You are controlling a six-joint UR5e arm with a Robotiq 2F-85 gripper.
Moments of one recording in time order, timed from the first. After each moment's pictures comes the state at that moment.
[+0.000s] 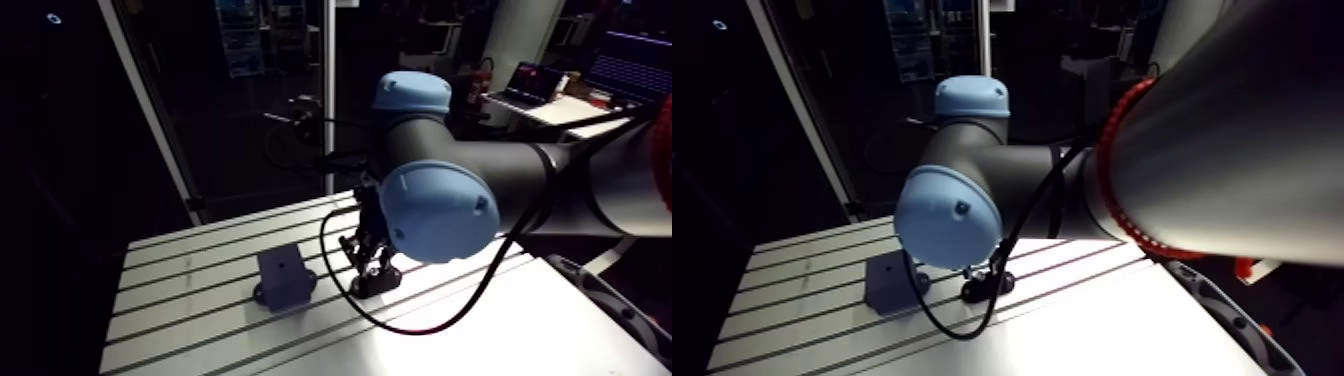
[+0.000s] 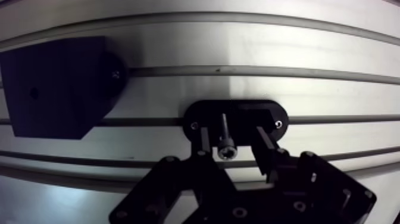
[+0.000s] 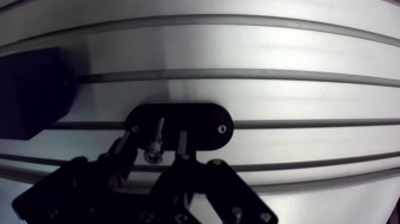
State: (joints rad) arm -0.39 -1.38 2.18 -2.40 -1.54 -1.96
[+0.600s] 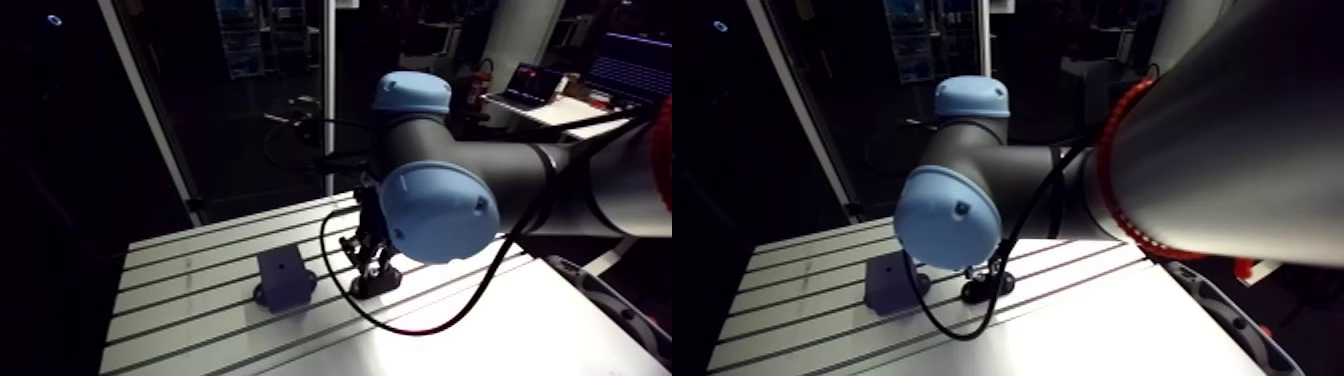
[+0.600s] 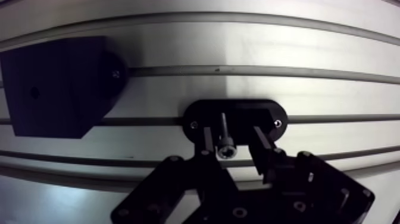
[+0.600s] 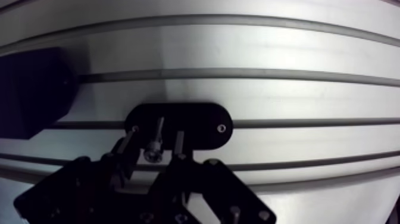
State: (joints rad) arm -0.39 -1.39 2.18 -2.40 -1.54 -1.95
